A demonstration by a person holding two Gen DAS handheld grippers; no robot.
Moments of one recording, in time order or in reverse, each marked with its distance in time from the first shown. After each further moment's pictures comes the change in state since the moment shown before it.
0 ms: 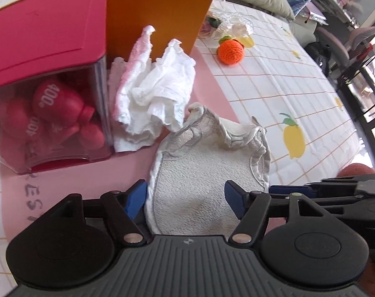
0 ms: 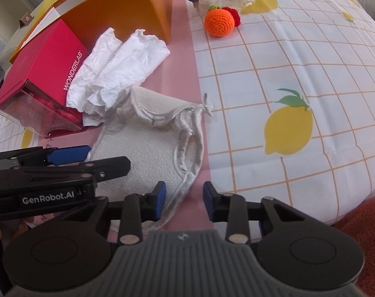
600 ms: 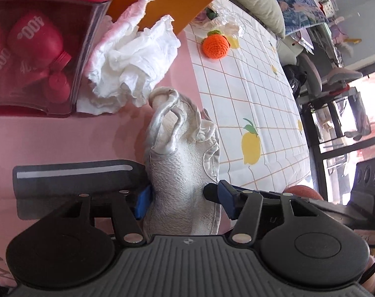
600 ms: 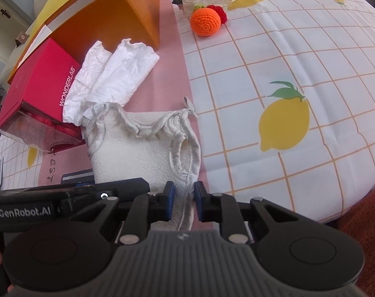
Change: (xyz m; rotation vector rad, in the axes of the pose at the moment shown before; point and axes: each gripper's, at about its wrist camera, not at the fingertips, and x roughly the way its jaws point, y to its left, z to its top) left arm 0.012 0.009 -0.002 -0.260 0.067 -0.262; right arm 0.004 -0.014 0.001 0.095 -0.010 0.045
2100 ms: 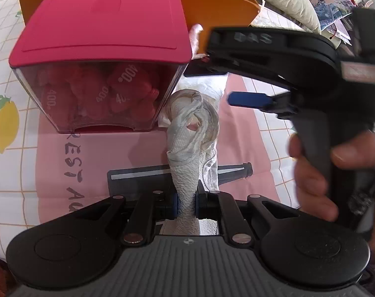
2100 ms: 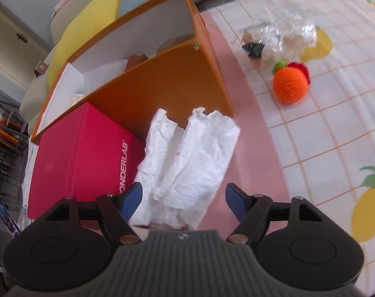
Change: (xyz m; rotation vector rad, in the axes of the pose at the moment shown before) left arm -0.051 0.004 0.003 0.068 -0.008 0.295; right arm 0.038 0.078 0.090 0.066 -0.099 0.135
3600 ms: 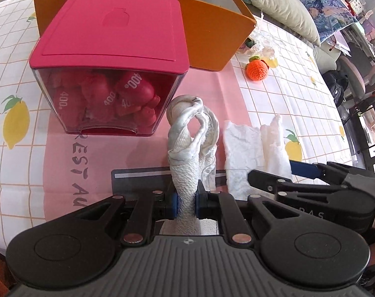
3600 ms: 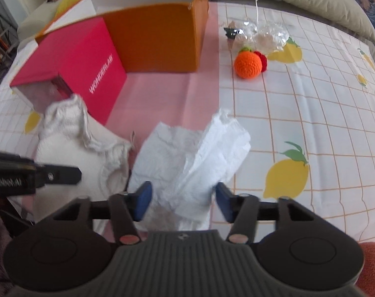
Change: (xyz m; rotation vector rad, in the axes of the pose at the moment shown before) left arm -0.018 -0.001 -0.008 -0.024 -0.069 0.013; right arm -0.068 -0.019 -0.067 -0.366 0.038 -0.198
